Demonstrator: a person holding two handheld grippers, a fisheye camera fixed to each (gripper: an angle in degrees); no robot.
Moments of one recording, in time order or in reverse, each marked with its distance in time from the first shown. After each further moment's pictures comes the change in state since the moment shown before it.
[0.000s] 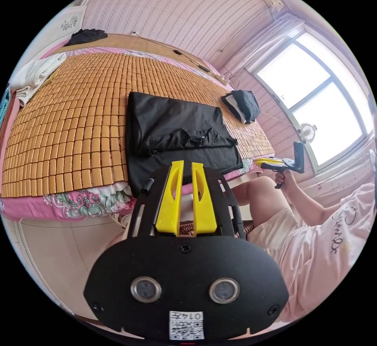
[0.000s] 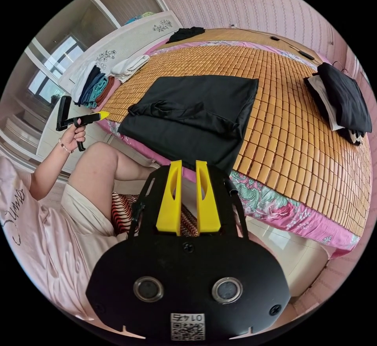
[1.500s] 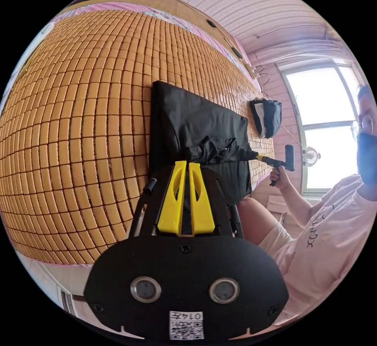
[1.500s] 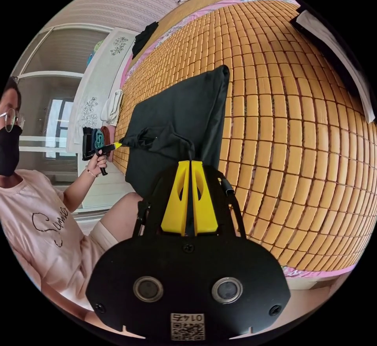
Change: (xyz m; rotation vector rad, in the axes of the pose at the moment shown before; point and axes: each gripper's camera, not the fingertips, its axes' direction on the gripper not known) left arm -0.105 -0.292 0.037 -0.288 0.084 -0.216; right arm 0.213 -0.226 -0.015 -0.120 -0.346 0.357
